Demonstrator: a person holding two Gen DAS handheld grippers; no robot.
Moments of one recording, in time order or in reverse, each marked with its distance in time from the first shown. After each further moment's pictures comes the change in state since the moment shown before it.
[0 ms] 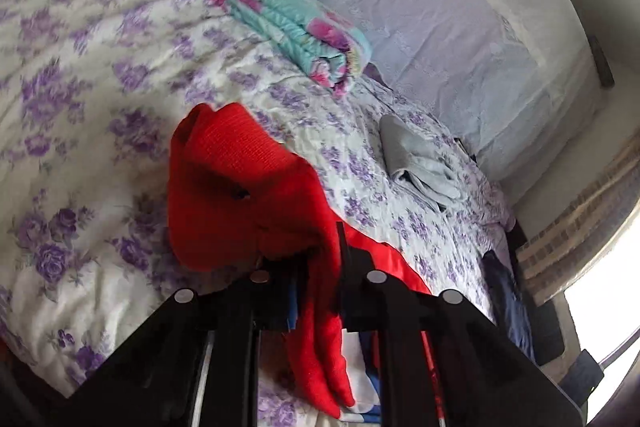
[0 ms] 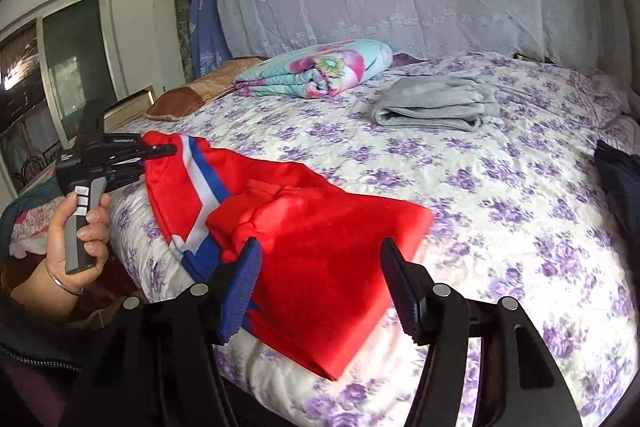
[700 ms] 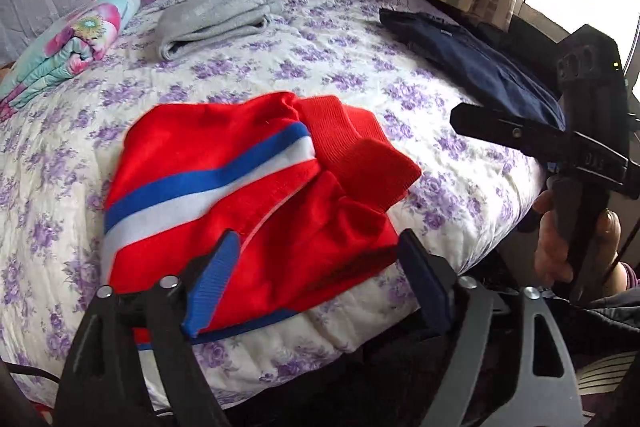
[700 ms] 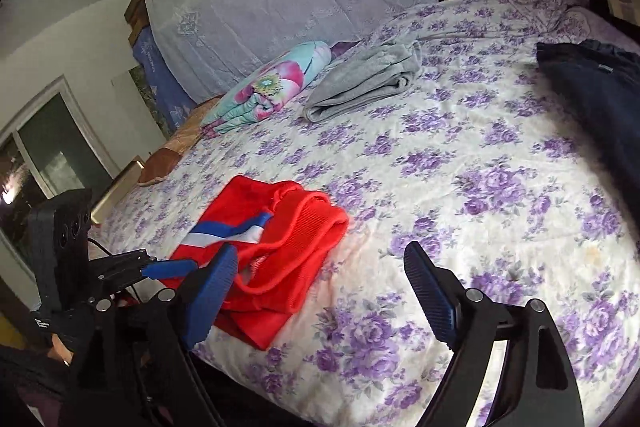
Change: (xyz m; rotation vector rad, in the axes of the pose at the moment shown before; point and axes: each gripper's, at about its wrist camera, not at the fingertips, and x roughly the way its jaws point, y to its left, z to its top) left arm 0.039 -0.213 -0.154 0.786 0.407 -0.048; right arm -0.014 -0.100 -0.018 0.359 0.017 0.172
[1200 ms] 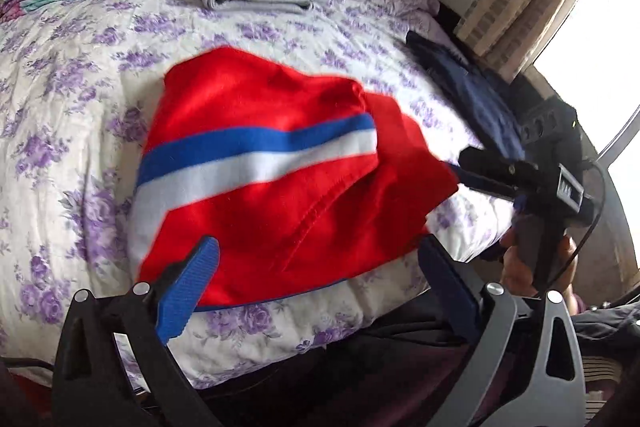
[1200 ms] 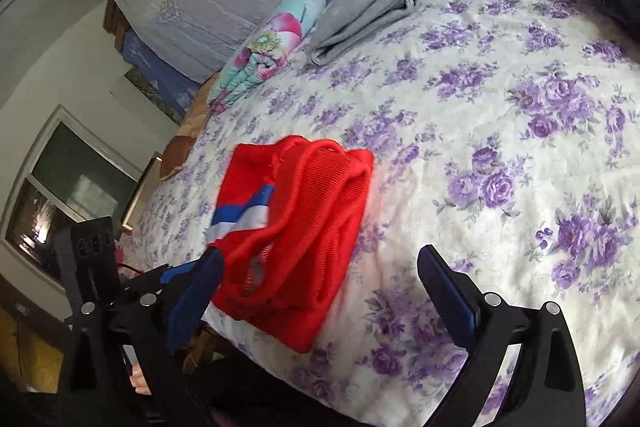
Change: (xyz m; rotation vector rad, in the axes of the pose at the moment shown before) left arm -0.012 0.079 -0.022 -0.262 0.006 -0.192; right arm 0.042 0.008 -0.007 0.155 0.152 0.088
